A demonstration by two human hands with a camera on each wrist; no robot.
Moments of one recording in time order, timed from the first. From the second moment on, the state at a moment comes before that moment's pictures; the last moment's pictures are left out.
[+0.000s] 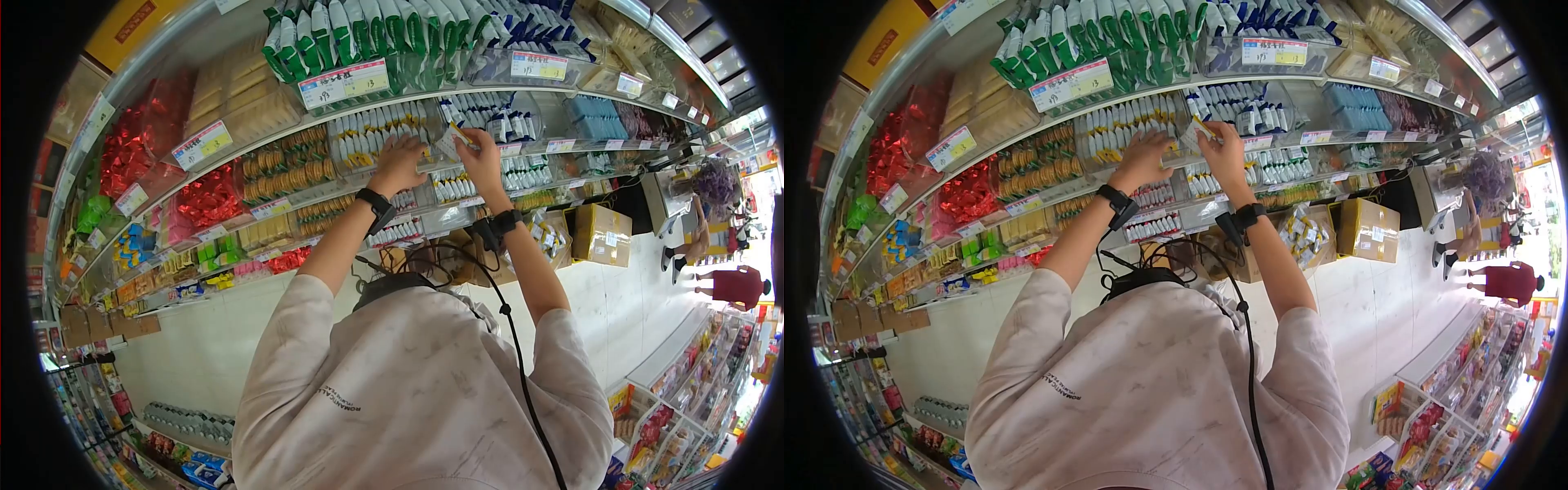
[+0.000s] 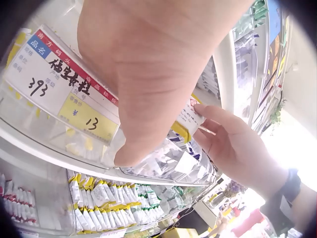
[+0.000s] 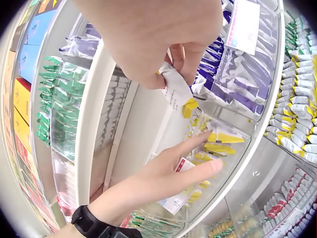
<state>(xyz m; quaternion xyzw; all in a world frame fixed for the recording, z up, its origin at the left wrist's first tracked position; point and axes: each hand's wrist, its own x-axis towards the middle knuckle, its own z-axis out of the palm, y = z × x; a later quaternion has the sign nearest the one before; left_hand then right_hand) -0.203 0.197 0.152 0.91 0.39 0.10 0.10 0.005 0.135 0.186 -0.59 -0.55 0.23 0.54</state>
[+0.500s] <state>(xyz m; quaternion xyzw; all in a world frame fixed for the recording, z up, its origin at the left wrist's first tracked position) -0.194 0.213 0.140 0.92 0.36 0.12 0.10 0.013 0.107 0.205 -0.59 -0.52 0.23 0.57</state>
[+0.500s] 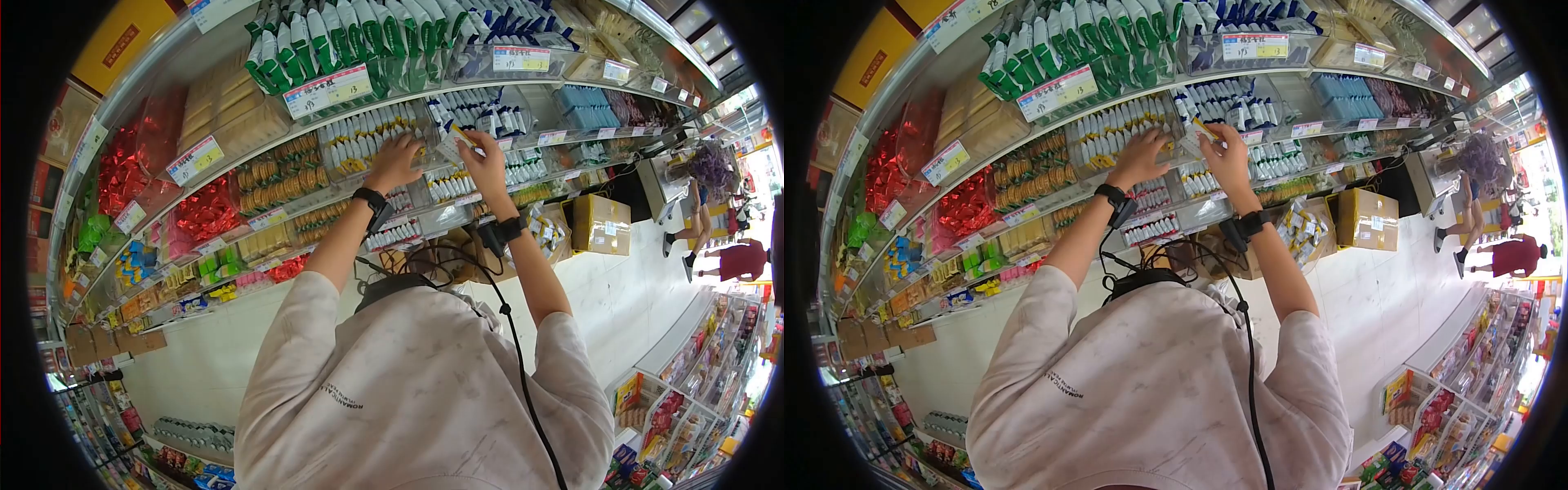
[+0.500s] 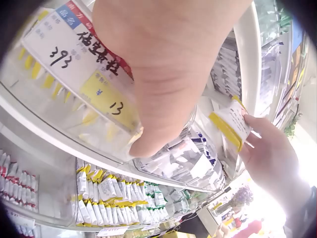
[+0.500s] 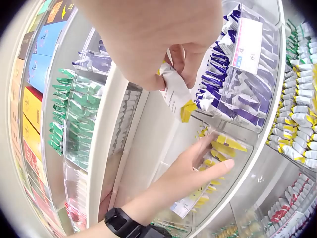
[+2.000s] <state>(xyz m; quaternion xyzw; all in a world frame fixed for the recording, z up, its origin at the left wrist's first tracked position) -0.256 0.322 0.131 0.78 0.61 0.01 0.13 0.094 -0.006 0.216 -0.62 -0.40 0.19 0.64</state>
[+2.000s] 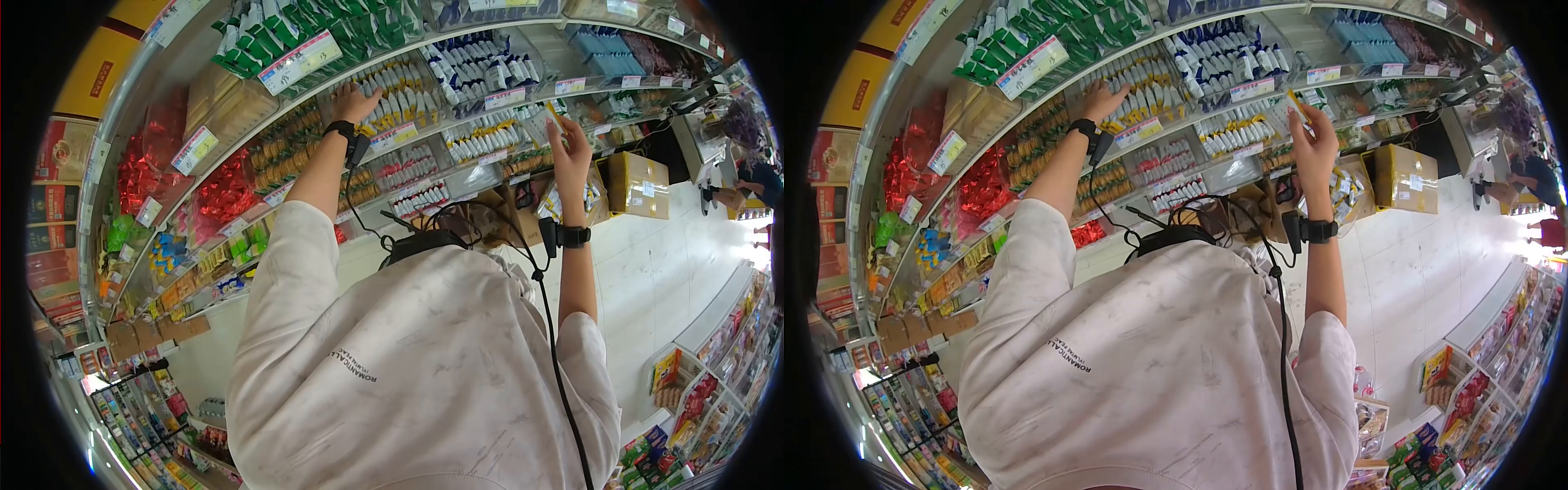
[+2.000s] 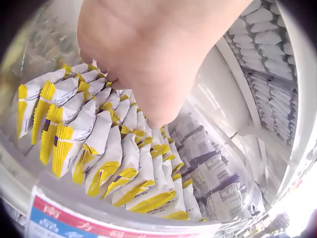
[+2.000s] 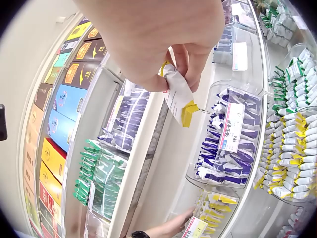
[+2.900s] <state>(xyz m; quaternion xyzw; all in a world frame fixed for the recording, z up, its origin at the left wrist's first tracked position) -0.246 0.319 0.135 0.81 0.58 0.03 0.07 0.093 -0.014 0.214 -0.63 -0.40 0.18 0.64</state>
